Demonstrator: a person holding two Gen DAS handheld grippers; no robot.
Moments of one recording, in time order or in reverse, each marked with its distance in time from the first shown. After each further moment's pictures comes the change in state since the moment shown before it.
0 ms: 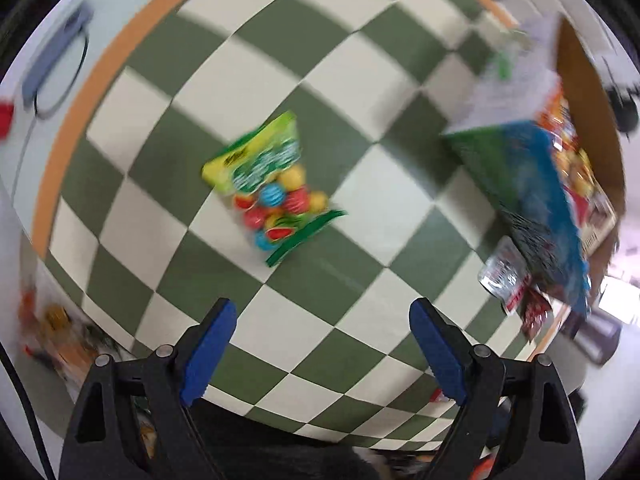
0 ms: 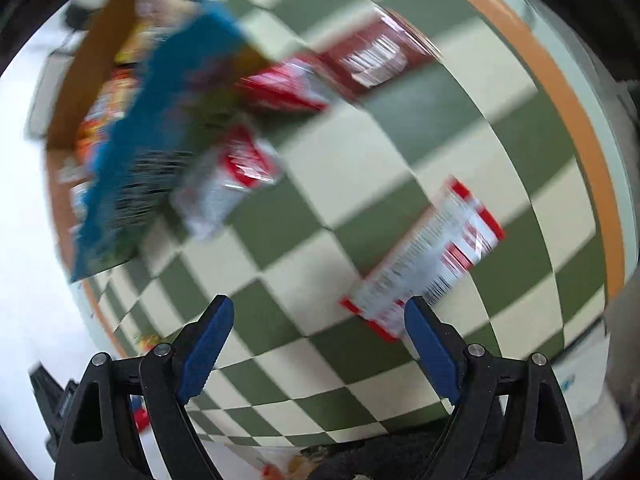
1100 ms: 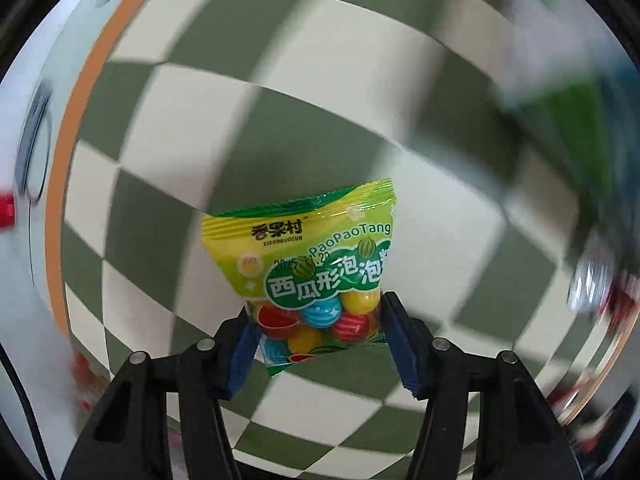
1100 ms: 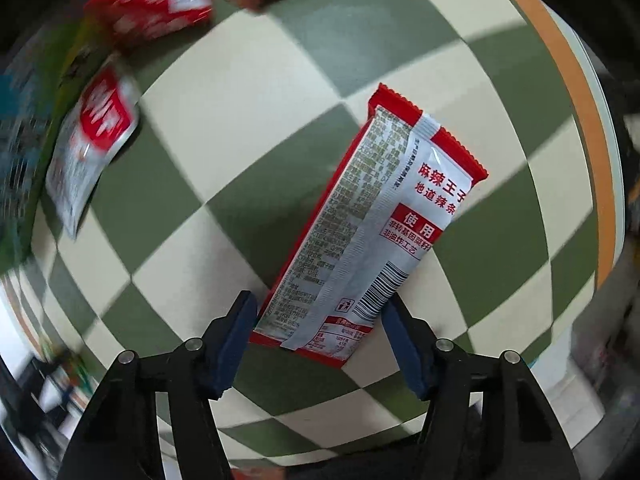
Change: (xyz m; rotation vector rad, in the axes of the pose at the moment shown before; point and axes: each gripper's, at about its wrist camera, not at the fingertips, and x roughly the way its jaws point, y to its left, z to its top) left arm 0.074 -0.049 0.005 0.261 -0.036 0.291; right arm 0.073 -0.012 -0.003 -0.053 0.060 -0.249
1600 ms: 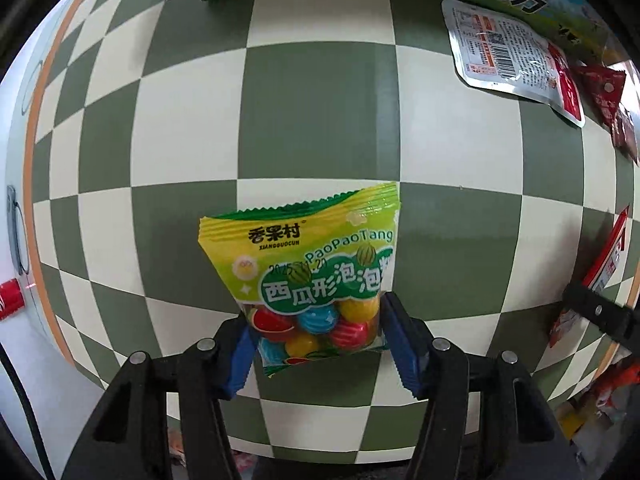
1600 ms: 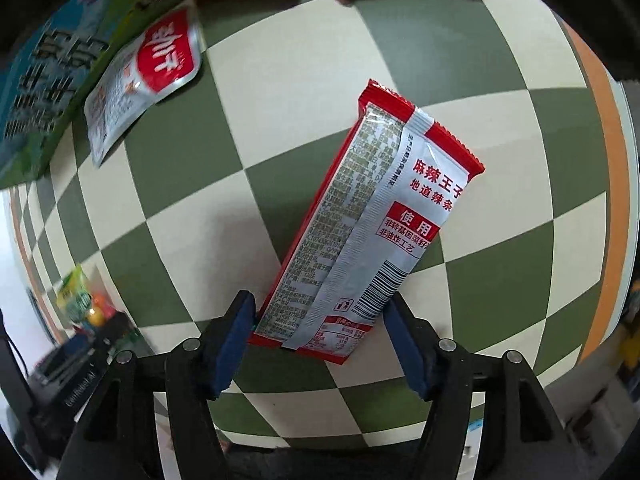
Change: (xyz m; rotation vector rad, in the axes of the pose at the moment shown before) left arm 0.019 -0.092 -0.083 0.334 0.007 0.066; right arm -0.012 0.004 0.001 -0.215 0.027 0.058
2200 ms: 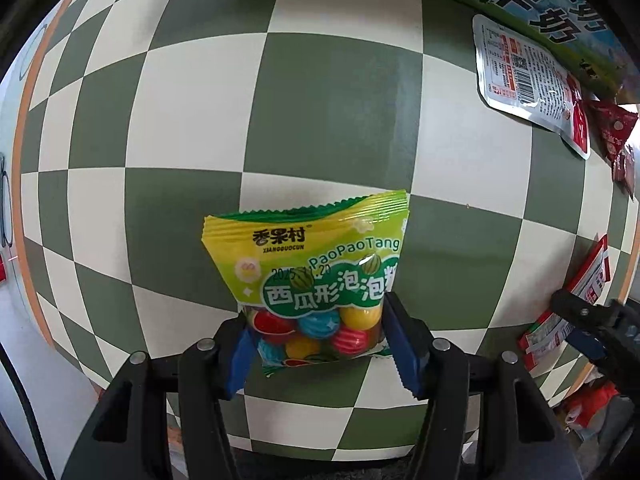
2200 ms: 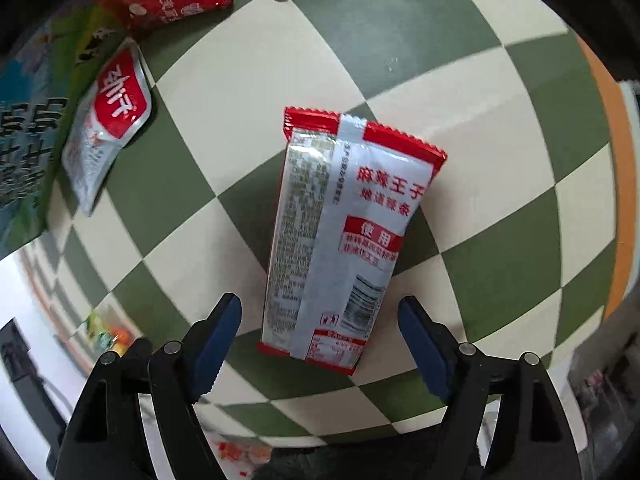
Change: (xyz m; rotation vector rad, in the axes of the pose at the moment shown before) left arm 0.006 0.027 0.013 -0.075 0.043 -0.051; right arm 0.007 -0.032 0.026 0.165 0.047 0.013
